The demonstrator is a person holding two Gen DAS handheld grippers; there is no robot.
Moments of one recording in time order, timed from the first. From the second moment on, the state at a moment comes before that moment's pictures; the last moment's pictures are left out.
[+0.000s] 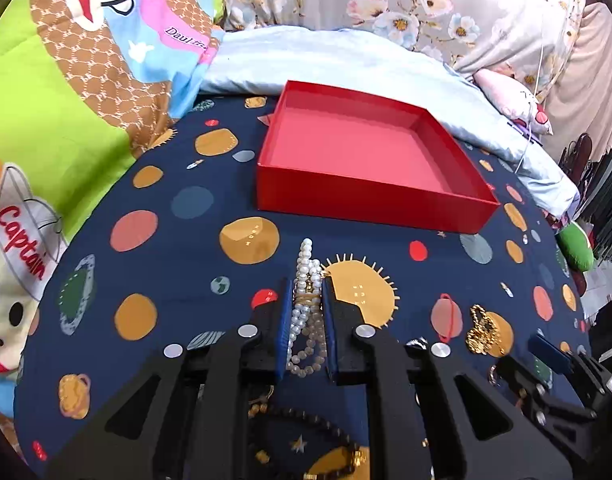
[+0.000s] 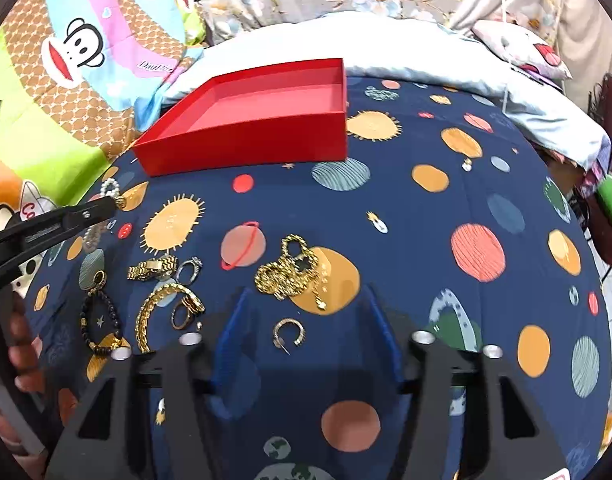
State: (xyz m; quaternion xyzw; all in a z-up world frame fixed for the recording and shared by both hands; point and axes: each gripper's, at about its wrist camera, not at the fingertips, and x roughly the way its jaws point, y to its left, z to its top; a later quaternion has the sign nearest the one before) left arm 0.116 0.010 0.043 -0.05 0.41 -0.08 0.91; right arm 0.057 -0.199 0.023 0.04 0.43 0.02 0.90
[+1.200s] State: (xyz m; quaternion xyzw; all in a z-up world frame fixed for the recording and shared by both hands) left arm 0.115 0.026 0.021 -0.09 0.44 -0.08 0.89; right arm 0.106 -0.205 0.019 0.06 0.43 0.03 0.90
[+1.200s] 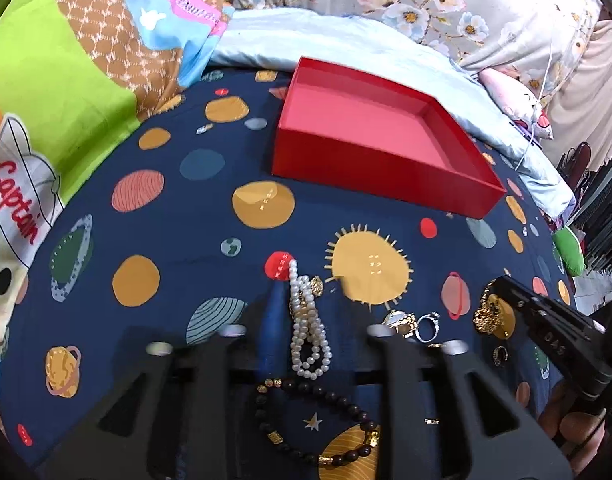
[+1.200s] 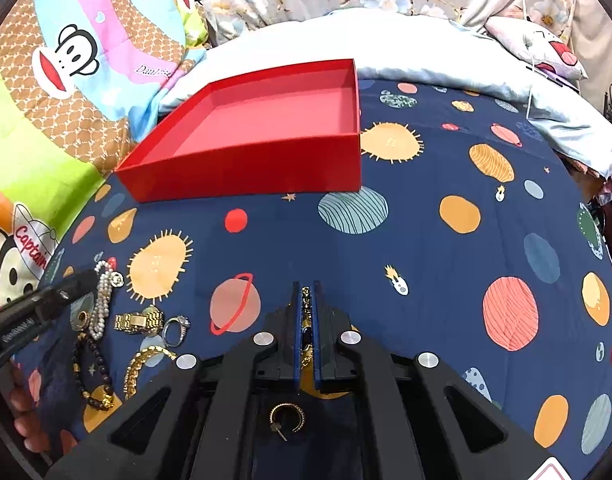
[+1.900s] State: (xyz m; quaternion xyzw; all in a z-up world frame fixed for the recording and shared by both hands) left arm 0.112 0.025 0.049 -0.10 0.42 -0.10 0.90; right arm 0.088 -0.214 0.074 0.08 0.37 0.04 0.92
